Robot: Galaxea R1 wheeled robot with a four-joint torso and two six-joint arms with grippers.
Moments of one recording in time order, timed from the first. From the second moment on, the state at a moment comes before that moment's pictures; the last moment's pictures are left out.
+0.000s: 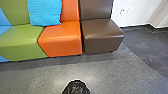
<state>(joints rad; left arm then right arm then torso) 0.78 2.89 -2.61 -0.45 0.48 0.13 -0.80 1.84 -1.23 0.35 -0.28 0.09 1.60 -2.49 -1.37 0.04</state>
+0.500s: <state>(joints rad) 0.78 2.88 -2.61 -0.45 0.47 0.13 -0.82 1.88 -1.26 0.35 -0.28 0.09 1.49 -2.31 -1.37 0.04</state>
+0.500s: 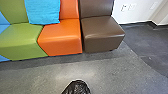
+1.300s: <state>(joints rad) 0.83 2.88 -2.61 -0.45 0.47 0.14 -0.88 1.93 -1.33 0.35 -0.26 0.09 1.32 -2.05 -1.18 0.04</state>
